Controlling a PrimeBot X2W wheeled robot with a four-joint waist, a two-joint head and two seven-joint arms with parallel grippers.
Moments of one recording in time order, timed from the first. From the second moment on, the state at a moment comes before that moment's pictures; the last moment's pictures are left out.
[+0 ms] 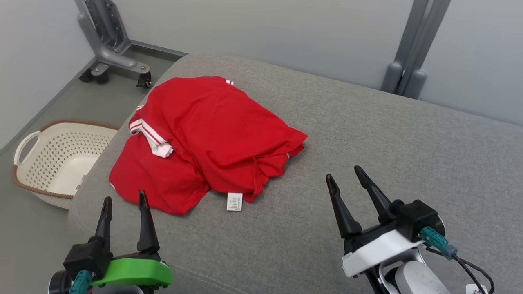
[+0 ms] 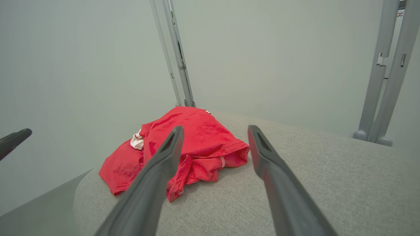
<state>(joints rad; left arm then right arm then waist) 0.01 0.05 -0.08 0.12 -0.29 0.07 -0.26 -0.10 -0.05 0.27 0.17 0.23 0.13 -0.26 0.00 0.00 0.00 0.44</state>
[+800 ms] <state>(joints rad) -0.09 0.05 0.03 0.21 -0.26 0.05 -0.26 -0.16 -0.05 0.20 0.15 0.15 0.13 -0.26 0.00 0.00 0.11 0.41</state>
